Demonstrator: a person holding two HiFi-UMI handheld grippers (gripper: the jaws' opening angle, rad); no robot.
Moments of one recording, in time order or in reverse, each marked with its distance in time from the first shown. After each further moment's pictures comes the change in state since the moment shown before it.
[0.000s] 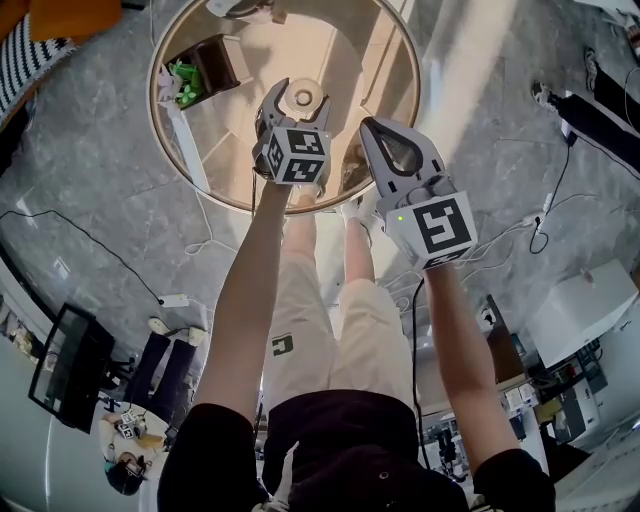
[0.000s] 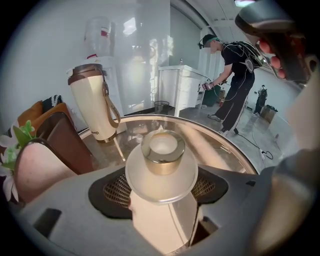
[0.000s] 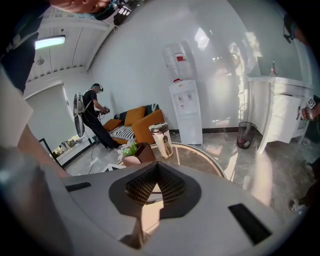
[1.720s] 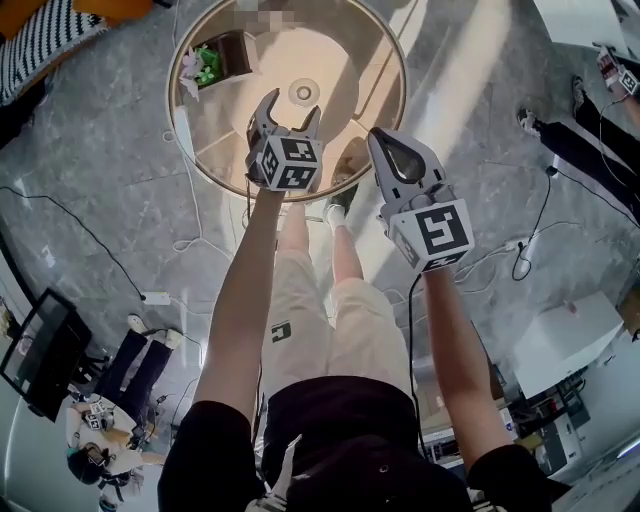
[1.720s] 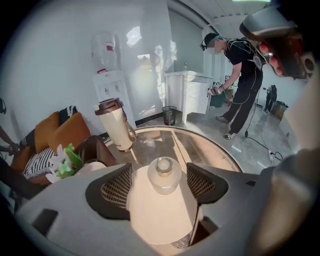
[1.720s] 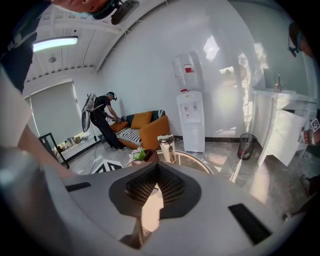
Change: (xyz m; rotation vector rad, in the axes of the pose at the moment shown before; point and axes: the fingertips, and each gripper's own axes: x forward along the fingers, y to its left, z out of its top) left arm -0.081 0.003 0.022 0.004 -0.041 0.140; right arm -0.073 0.028 0.029 -0.098 -0.050 0.038
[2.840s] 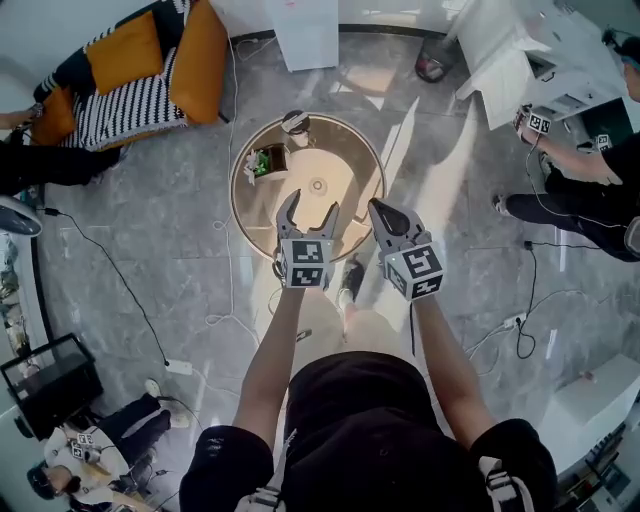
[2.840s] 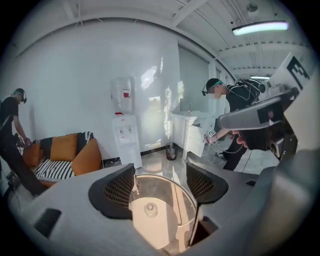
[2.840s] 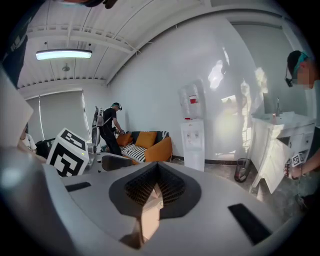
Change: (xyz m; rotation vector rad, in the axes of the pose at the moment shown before) left arm -0.268 -0.035 0.169 -0.122 -0.290 0.056; right arm -0.150 0.056 0.112 -0.080 -0.145 0.015
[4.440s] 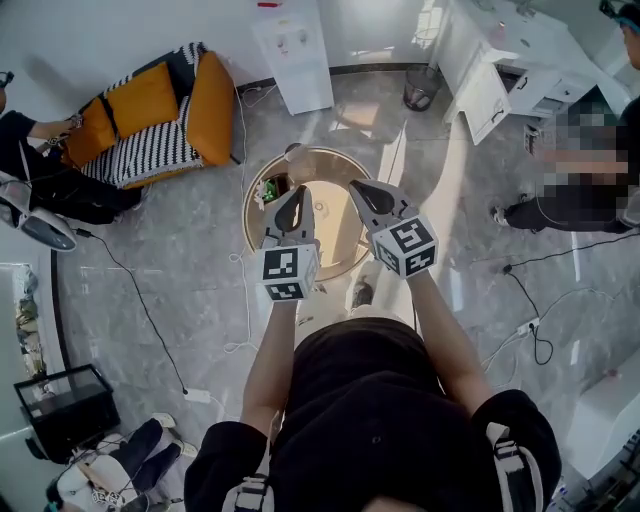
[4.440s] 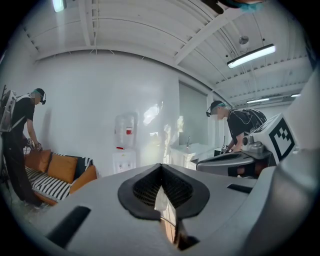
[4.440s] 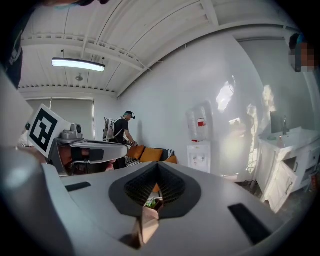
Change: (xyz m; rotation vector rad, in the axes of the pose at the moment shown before) left arm -0.132 -0.017 0.175 -0.047 -0.355 -0.003; right arm -0.054 0.031 0.115 -0.084 -0.201 0.055
